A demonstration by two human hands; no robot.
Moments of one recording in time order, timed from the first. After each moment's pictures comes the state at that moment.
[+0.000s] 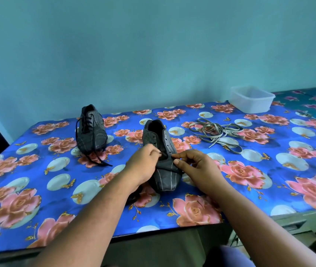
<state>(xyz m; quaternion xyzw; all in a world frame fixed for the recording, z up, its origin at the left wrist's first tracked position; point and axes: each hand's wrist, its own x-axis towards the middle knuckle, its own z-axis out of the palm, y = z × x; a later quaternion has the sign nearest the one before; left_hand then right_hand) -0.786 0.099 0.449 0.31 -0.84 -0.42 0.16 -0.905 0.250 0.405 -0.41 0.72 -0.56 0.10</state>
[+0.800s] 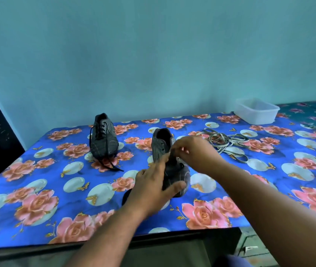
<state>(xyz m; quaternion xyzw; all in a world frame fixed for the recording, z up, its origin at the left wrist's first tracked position) -0.735 0.125 0.432 0.16 -0.93 -0.26 0.22 -0.906 0.216 0.487 -0.54 0.79 -0.27 -0.06</state>
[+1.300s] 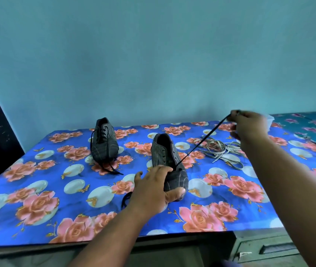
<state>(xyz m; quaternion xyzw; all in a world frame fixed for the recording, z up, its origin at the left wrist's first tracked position) -0.743 0.124 0.425 0.20 -0.94 -0.18 0.19 -0.986 0.273 0.553 -0.13 0.70 -0.70 0.01</state>
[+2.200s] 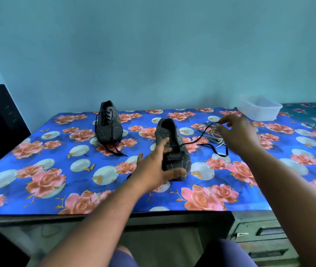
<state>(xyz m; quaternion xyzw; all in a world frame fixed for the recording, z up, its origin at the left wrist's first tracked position) -0.735 0.117 0.437 0.19 -0.89 -0.38 0.18 -0.951 0.274 0.503 -0.26 0.89 -0.36 -0.08</state>
